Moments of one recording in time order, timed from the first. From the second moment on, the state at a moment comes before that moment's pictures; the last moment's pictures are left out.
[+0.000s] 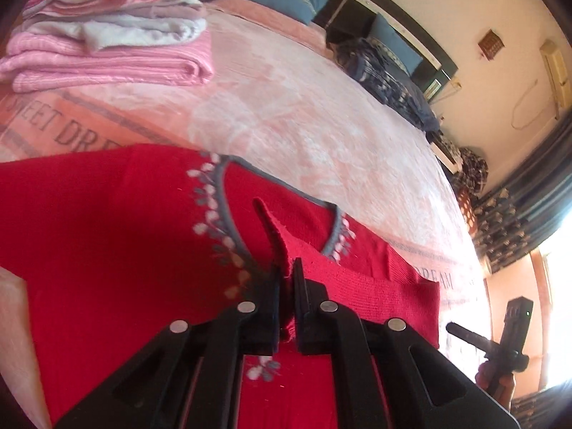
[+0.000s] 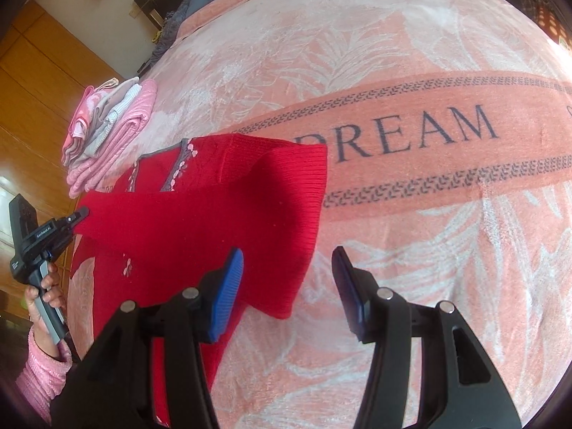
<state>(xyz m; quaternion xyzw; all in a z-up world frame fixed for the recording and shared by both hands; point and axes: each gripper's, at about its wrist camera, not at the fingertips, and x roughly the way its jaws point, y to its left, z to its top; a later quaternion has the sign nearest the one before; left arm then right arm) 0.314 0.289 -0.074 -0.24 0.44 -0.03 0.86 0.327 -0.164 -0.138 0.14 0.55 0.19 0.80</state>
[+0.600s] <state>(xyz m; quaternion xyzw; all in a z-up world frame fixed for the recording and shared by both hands) 0.313 0.366 -0.146 -0.18 0.51 0.11 0.84 0.336 -0.098 -0.167 0.13 0.60 0.22 0.76</state>
